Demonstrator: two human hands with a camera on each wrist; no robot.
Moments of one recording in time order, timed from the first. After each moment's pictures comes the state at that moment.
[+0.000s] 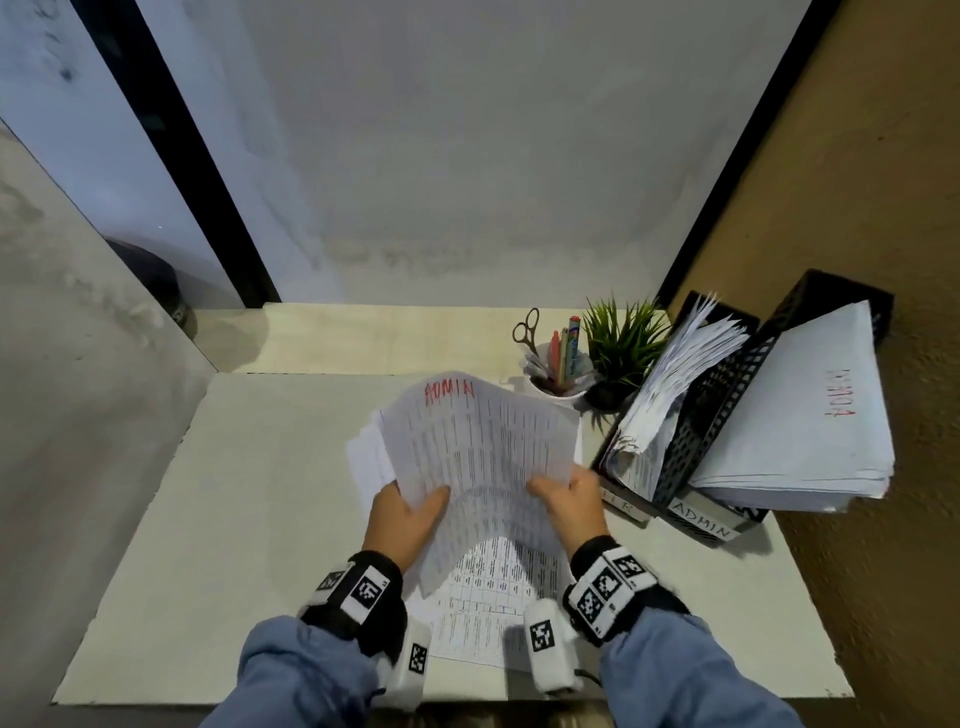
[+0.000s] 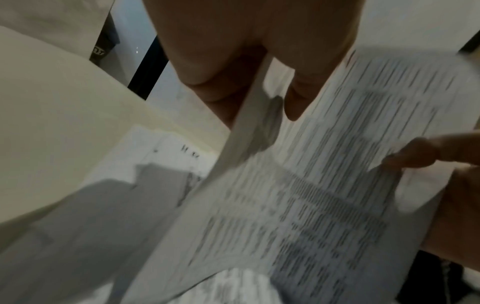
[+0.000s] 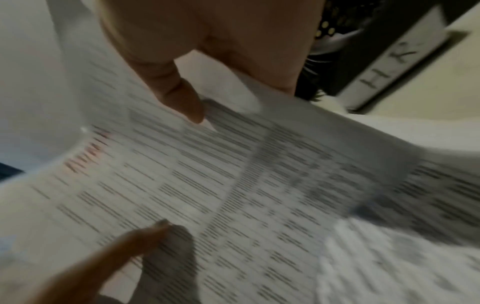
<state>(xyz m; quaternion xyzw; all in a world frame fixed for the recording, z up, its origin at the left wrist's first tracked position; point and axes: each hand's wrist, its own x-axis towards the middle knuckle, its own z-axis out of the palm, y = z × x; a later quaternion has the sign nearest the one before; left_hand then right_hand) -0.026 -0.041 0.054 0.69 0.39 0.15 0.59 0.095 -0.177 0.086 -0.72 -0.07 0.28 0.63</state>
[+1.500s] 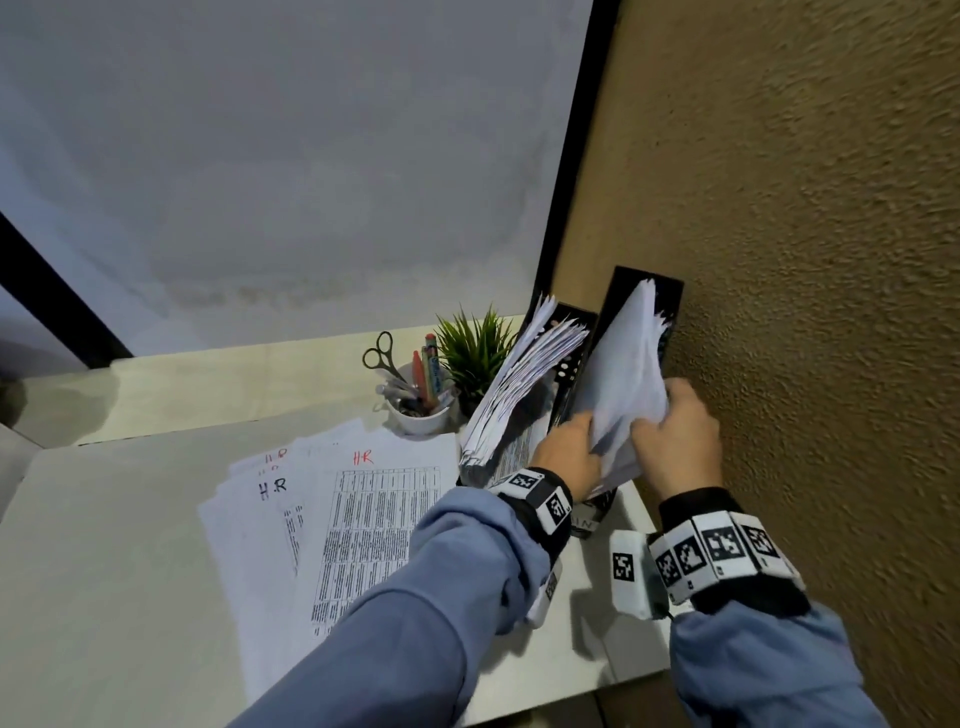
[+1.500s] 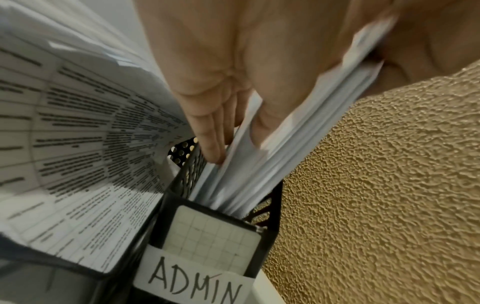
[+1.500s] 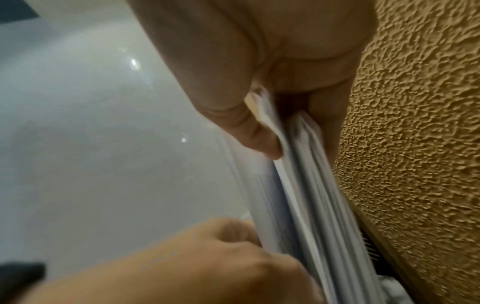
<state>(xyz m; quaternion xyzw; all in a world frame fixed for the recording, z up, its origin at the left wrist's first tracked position) 0.214 -0.247 0.107 0.90 0.09 -0.03 0.42 0.236 -0.351 0.169 -0.93 -0.02 -0.02 0.36</state>
